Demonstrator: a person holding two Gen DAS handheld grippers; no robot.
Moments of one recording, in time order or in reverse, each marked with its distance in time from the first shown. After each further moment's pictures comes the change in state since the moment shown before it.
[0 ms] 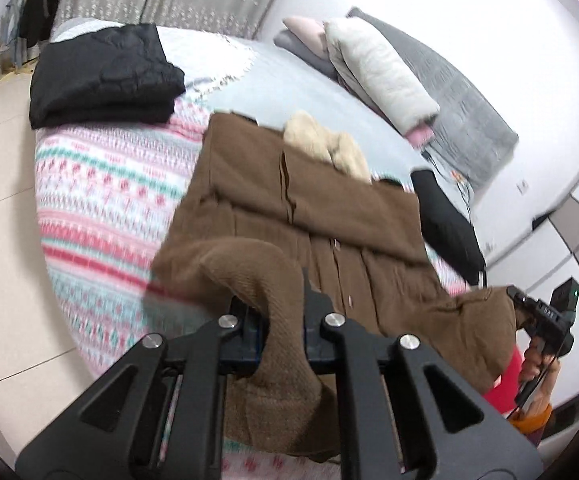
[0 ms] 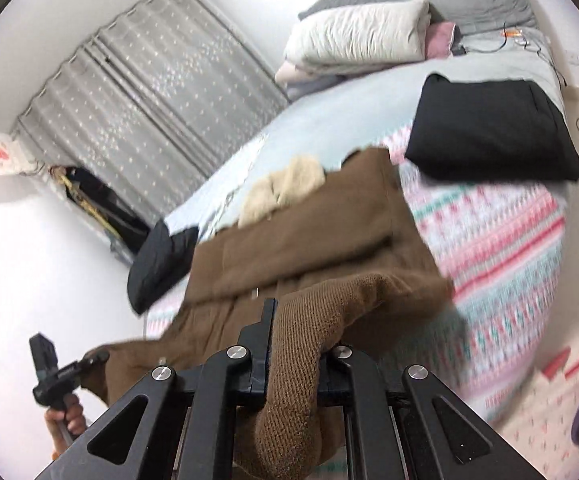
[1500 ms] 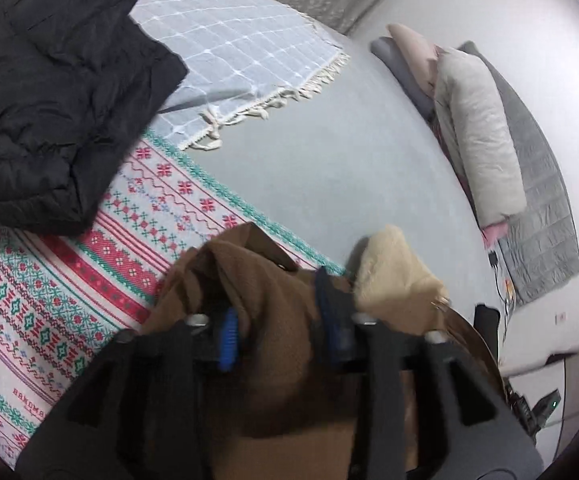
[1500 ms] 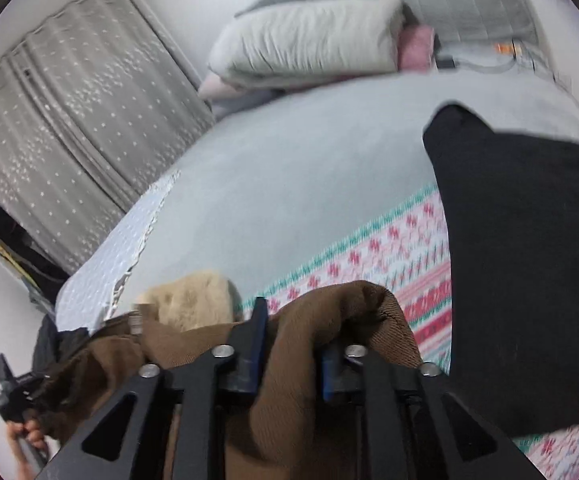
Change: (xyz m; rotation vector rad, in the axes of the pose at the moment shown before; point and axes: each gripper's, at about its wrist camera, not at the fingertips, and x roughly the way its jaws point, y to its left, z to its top) left arm 0.285 0.043 0.245 -0.316 0.045 0.116; right arm 0.280 -0.075 0.231 0.056 -0.020 -0.240
